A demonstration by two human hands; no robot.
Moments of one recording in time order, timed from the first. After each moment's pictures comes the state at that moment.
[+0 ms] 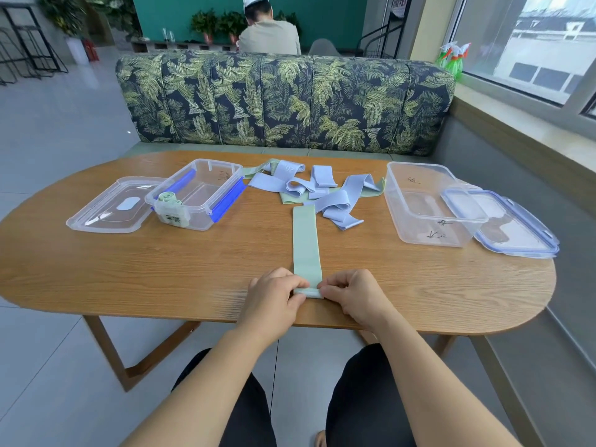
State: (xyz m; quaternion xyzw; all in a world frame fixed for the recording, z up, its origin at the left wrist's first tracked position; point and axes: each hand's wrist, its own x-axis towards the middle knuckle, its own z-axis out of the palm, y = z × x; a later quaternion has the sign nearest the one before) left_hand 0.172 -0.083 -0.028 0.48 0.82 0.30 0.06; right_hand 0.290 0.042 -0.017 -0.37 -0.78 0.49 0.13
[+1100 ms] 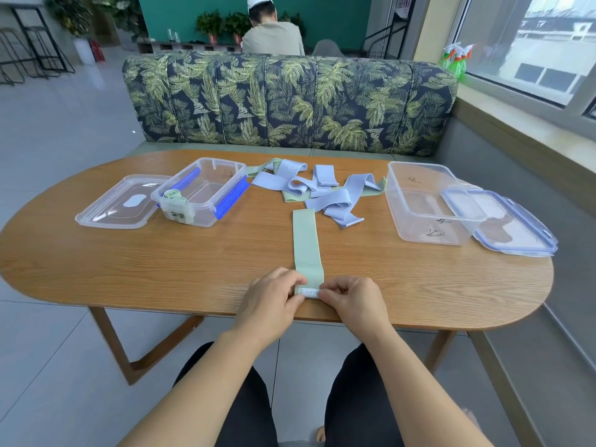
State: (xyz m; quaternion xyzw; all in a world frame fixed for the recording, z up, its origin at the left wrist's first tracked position) left_hand 0.177 -0.098 -0.025 0.51 0.81 0.30 0.04; right_hand 0.303 0.016 -0.020 -0.40 -0.78 0.44 0.18
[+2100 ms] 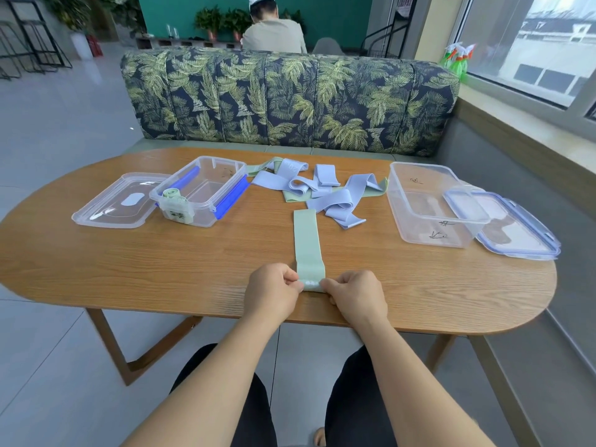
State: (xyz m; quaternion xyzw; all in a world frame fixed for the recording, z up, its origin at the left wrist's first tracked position) left_hand 0.174 -0.075 -0.011 0.28 0.87 0.38 0.14; right_hand 0.282 0.023 -0.010 -0.51 -0.75 0.40 0.13
